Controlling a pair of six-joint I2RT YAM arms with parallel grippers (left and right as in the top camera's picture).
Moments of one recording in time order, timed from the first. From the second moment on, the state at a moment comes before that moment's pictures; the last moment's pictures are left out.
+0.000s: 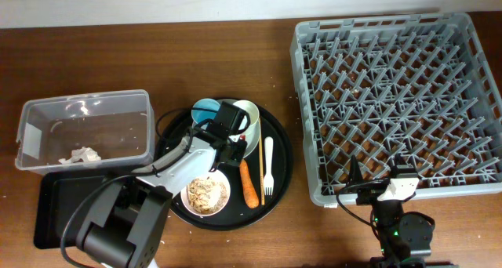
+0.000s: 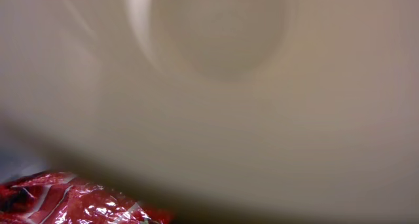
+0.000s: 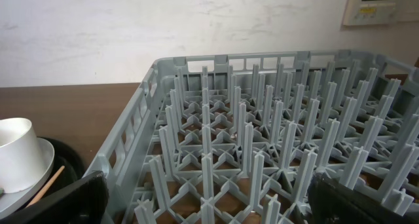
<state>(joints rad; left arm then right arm) -0.50 1.81 1.01 -0.40 -0.07 -0.07 0.00 0.02 0.01 -0.07 -0.02 0.05</state>
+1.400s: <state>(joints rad) -0.50 1.45 1.01 -0.55 -0.05 -0.12 0.00 0.02 0.01 -0.07 -0.02 0.05</state>
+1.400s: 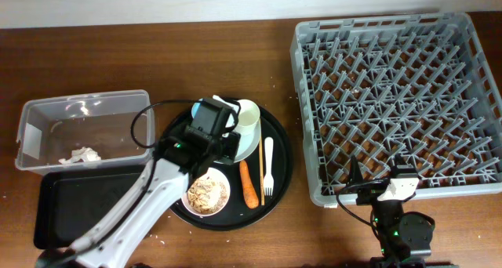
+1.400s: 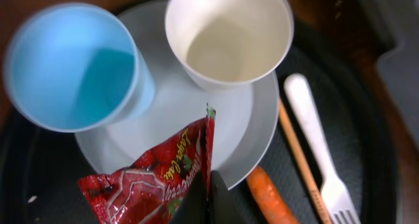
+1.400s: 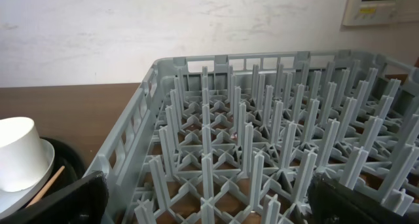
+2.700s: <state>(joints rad) 0.10 1.03 1.02 -0.71 0.45 -0.12 0.00 0.02 0.01 -0.07 -0.02 0.05</state>
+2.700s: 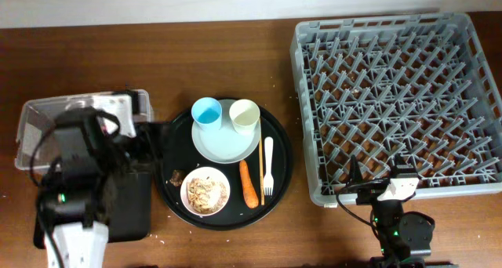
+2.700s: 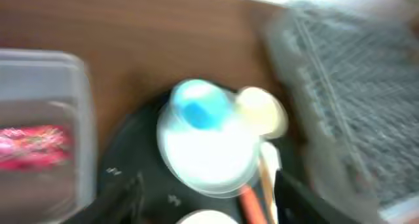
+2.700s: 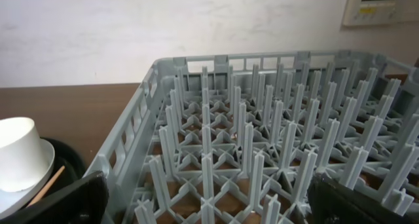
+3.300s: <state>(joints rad) -0.61 1.16 1.02 -0.91 0.04 -0.50 0.00 0.02 0.01 -0.07 -0.02 0.05</state>
